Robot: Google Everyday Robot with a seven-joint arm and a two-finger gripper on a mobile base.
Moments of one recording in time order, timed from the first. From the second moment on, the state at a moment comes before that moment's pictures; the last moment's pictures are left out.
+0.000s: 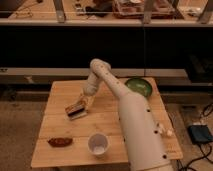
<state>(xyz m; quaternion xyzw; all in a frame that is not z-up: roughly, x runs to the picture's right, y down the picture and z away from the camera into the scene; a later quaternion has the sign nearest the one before) -0.137 0.085 0.898 -0.41 -0.42 -0.22 0.78</state>
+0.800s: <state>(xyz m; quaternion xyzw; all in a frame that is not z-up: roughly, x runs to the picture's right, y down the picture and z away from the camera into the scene) -0.131 0.089 0.897 -0.42 -0.42 -0.21 0.77</state>
